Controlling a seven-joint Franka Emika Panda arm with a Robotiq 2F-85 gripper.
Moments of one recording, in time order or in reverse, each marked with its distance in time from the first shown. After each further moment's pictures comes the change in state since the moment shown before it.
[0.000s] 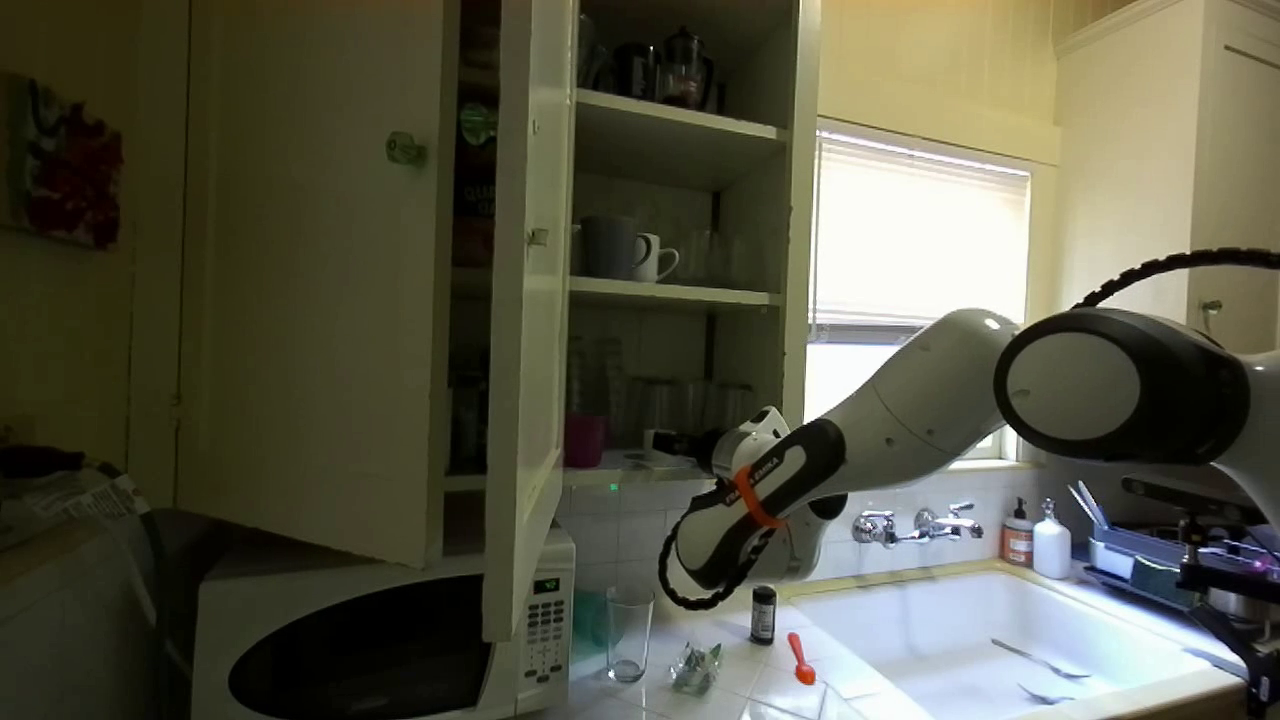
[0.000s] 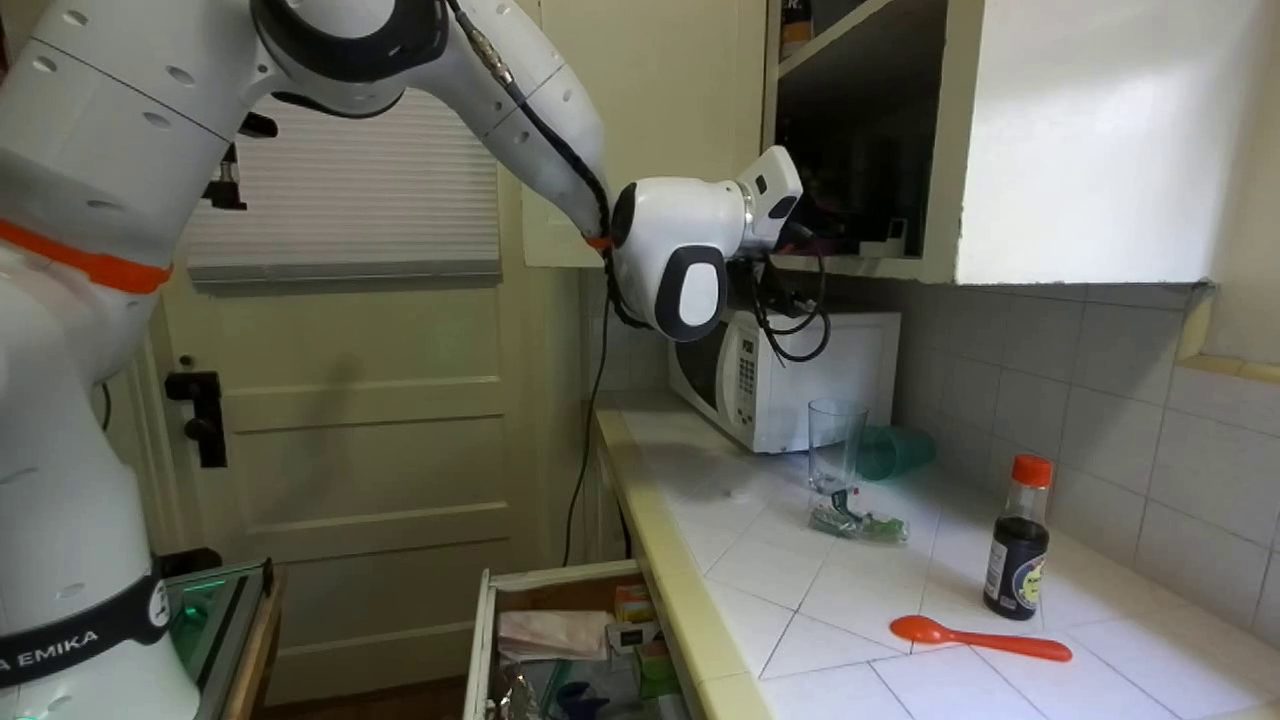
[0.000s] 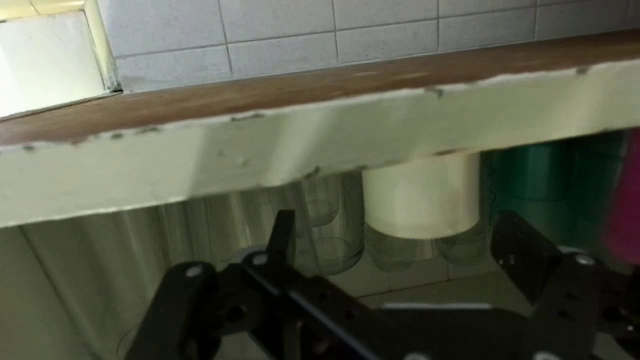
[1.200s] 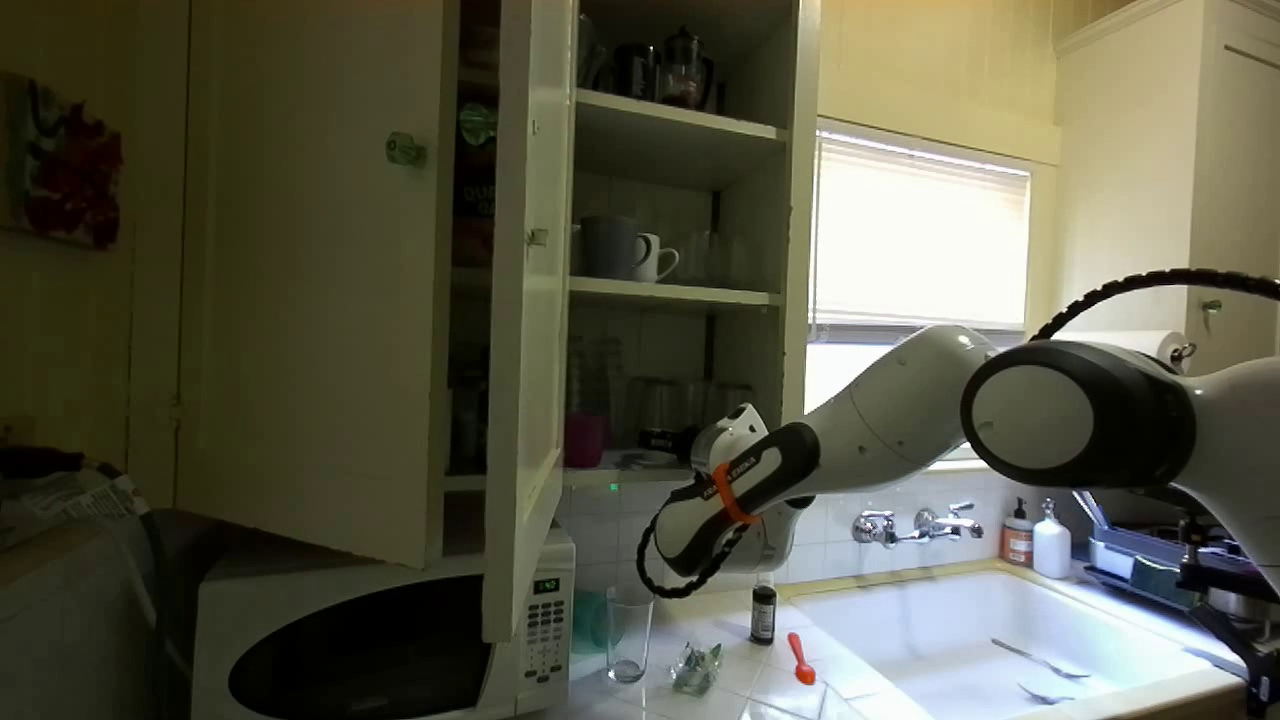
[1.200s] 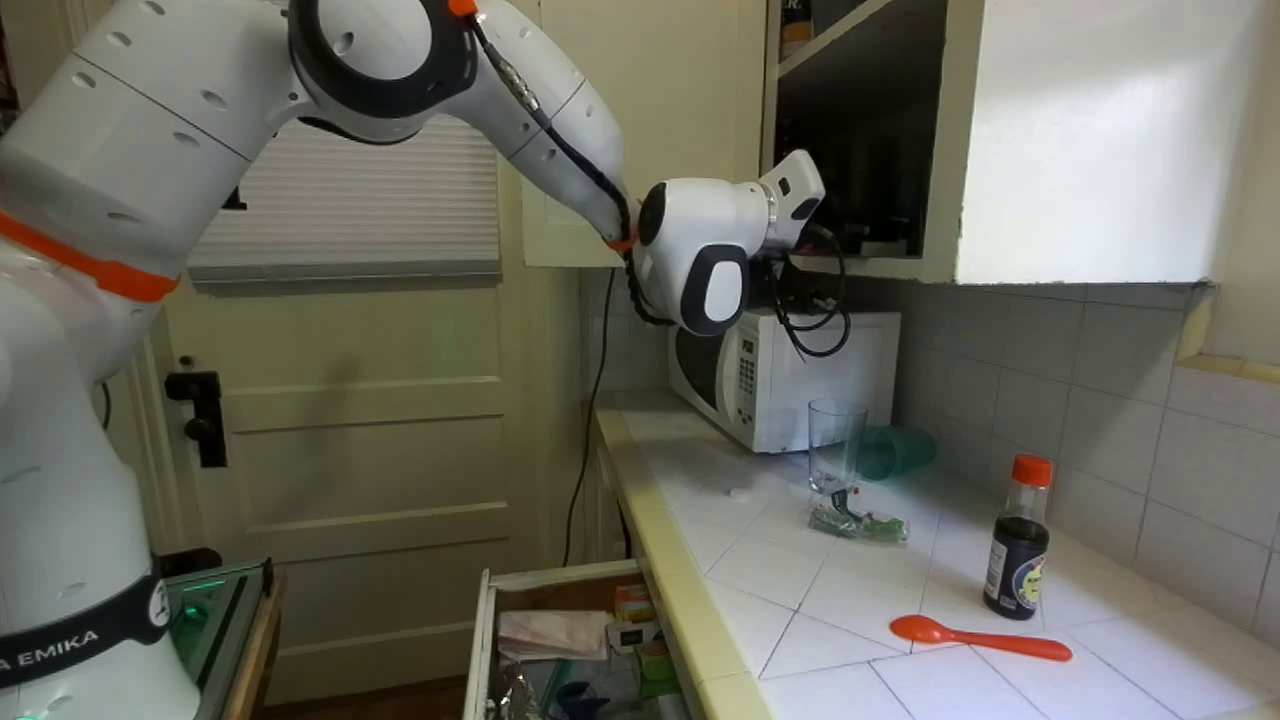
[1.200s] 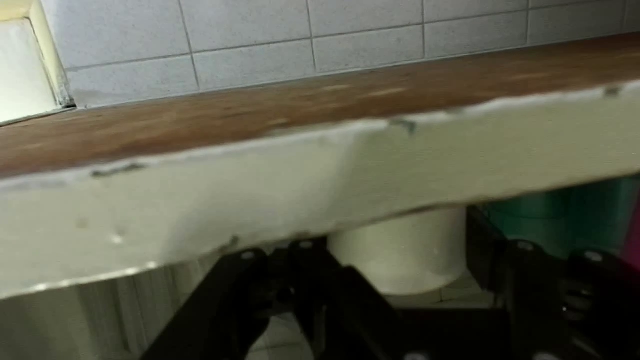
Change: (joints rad) arm 0.012 0.091 -0.001 0.163 0.000 -0.084 0.000
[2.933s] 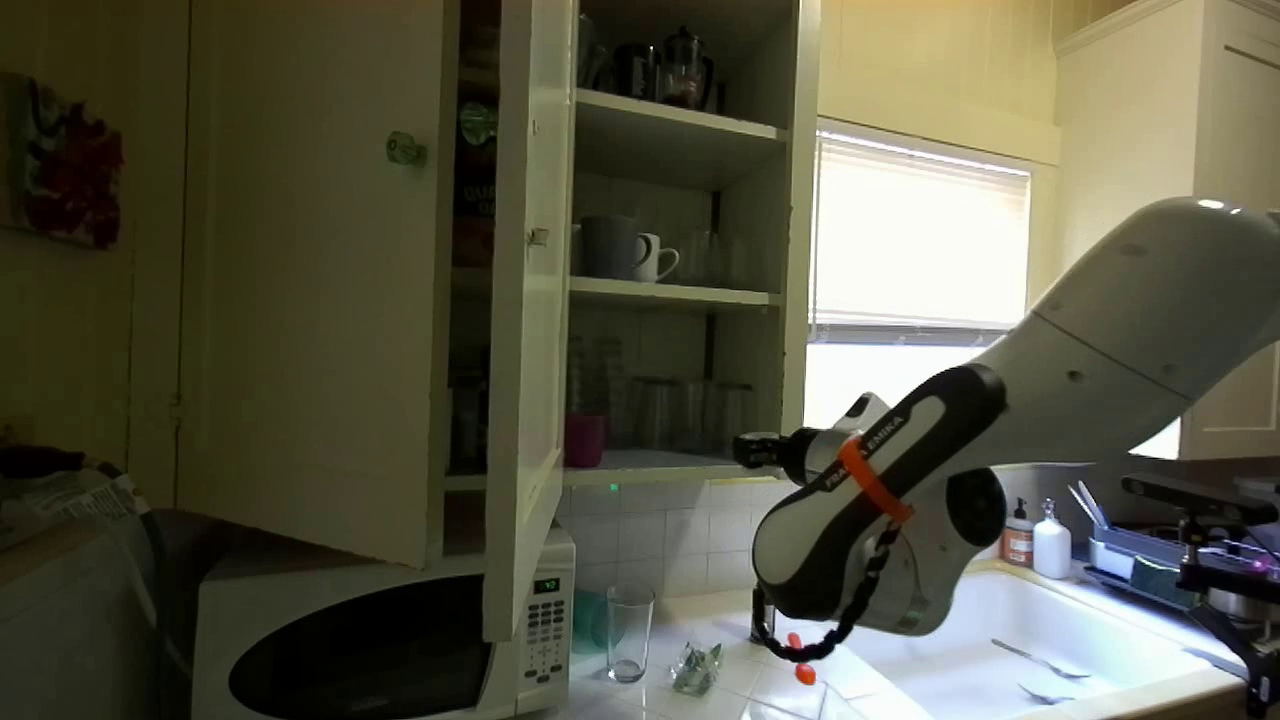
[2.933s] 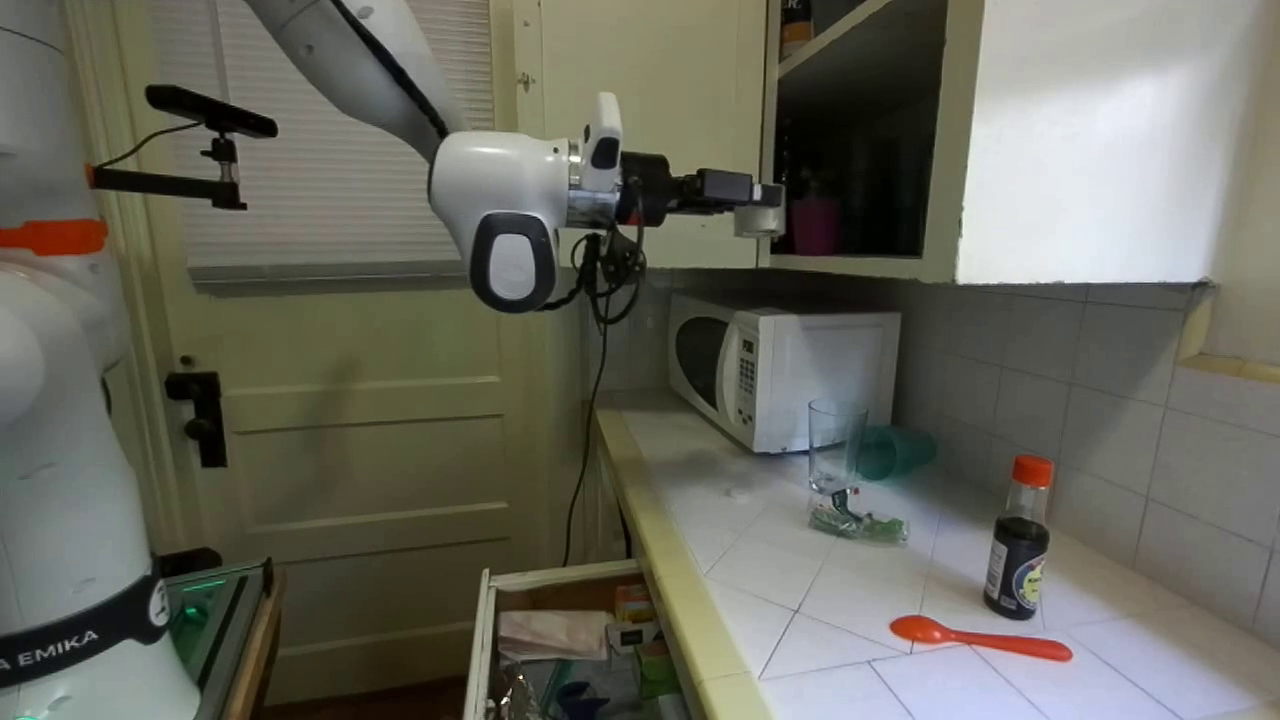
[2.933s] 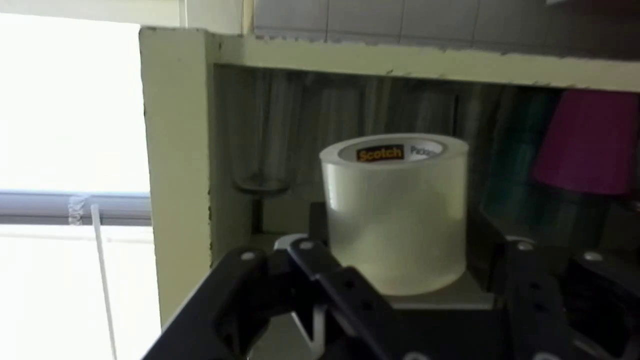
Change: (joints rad) arm 0.105 -0.599 0.017 -0.814 0.307 0.228 -0.325
